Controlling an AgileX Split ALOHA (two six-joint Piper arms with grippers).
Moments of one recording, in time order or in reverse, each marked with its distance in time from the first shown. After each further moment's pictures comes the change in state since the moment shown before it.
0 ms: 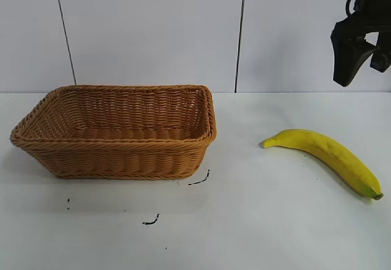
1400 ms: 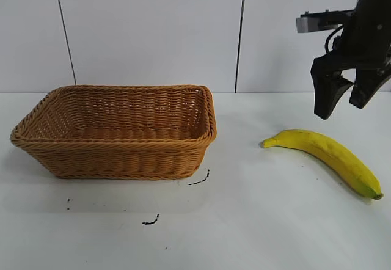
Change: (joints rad) left arm 0.000 0.000 0.000 0.000 0.000 0.000; right arm 0.000 0.280 0.000 0.046 -0.105 0.030
